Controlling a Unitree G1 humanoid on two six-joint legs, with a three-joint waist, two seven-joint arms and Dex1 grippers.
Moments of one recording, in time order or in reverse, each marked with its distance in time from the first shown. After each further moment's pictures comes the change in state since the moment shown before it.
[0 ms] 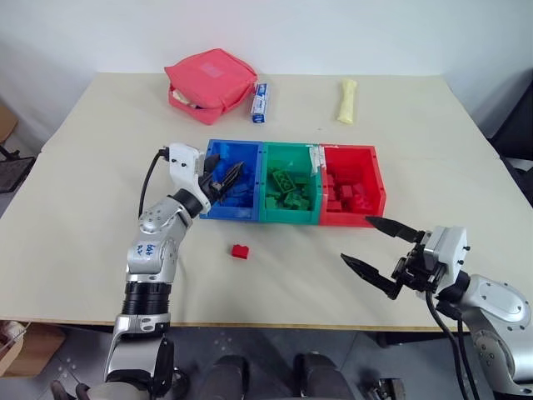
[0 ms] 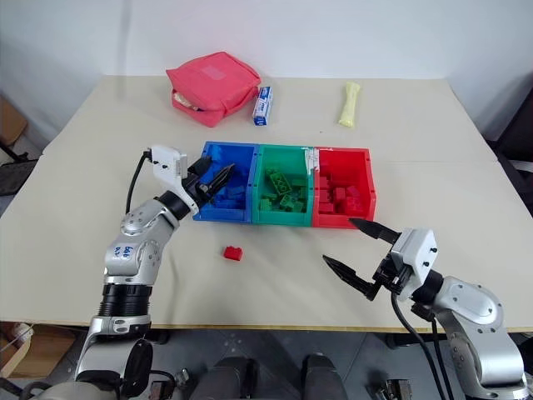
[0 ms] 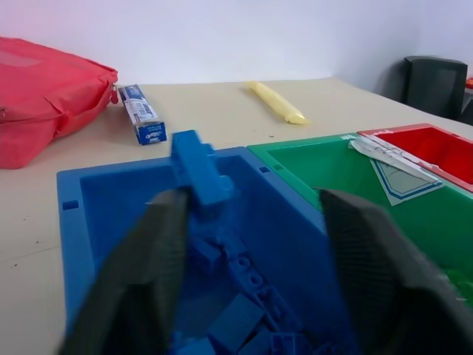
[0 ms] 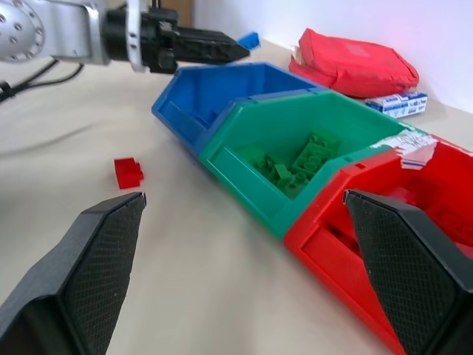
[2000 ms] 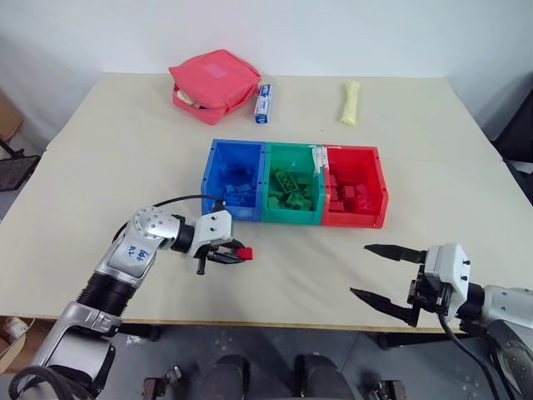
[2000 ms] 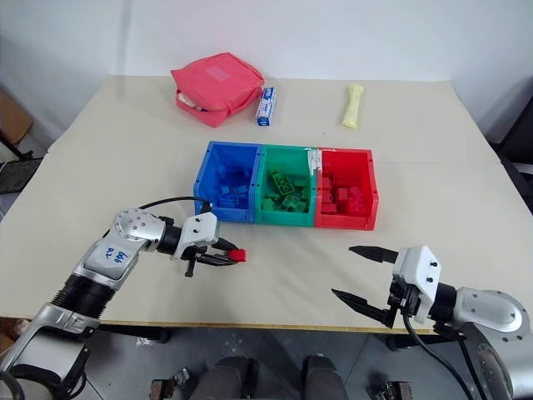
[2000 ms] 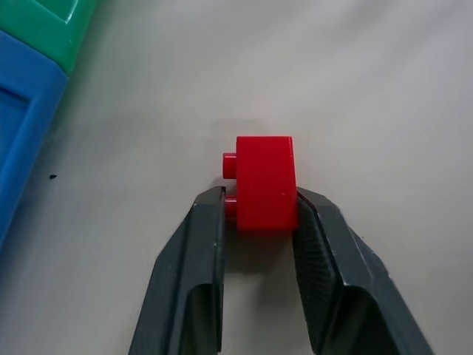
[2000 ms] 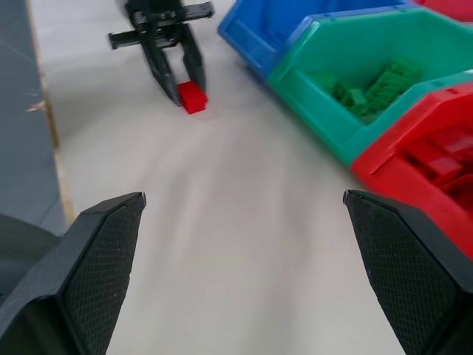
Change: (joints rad) left arm -0.064 0.294 -0.405 0.119 0.202 -0.051 -0.689; right arm 0.156 -0.136 -0.080 -0.098 0.022 0.112 0.067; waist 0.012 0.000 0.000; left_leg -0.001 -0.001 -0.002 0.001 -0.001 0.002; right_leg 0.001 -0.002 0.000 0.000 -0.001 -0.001
